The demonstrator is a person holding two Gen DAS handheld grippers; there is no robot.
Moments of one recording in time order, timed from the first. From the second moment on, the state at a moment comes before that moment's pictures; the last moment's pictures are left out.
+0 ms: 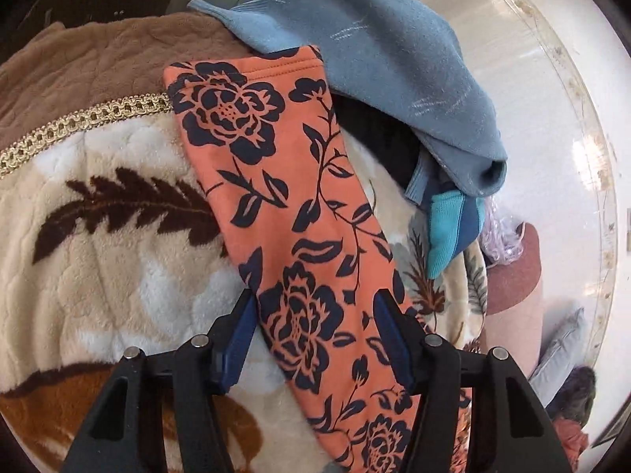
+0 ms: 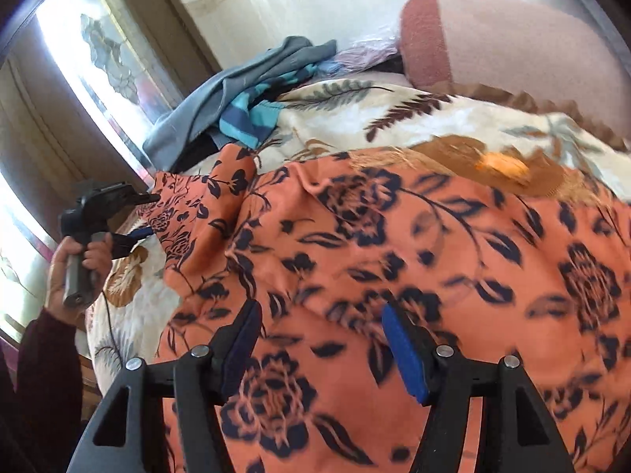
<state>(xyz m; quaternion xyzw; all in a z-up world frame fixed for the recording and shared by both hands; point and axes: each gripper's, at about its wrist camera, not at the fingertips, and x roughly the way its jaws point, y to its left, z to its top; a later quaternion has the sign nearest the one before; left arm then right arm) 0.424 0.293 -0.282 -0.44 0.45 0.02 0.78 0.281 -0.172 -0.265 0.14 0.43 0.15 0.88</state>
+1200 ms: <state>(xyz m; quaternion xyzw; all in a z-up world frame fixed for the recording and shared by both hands) 0.292 -0.169 -0.152 0.02 0.36 -0.30 0.88 0.160 -0.418 -0.202 0.37 0.22 -0.03 0.90</state>
